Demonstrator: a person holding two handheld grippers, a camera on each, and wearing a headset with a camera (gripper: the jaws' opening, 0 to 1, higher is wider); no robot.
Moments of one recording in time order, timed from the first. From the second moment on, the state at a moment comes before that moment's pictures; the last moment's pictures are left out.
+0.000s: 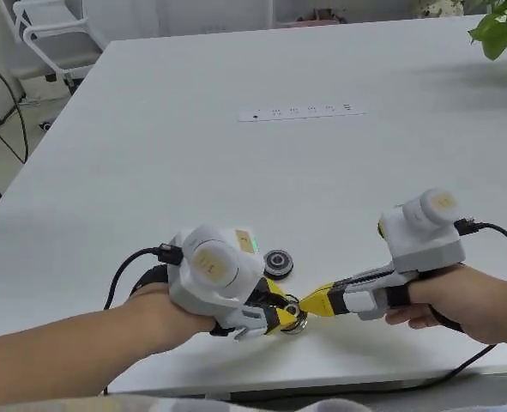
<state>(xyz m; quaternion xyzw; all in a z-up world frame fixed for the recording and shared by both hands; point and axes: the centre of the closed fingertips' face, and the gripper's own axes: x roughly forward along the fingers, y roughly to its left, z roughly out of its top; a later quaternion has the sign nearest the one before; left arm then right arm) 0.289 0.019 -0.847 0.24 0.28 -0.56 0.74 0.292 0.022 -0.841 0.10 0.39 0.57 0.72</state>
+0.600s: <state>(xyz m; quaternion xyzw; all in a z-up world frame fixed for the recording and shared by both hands) 0.279 0.023 -0.823 0.21 0.28 -0.57 0.74 0.292 0.024 -0.829 0.10 0.37 0.58 0.72</state>
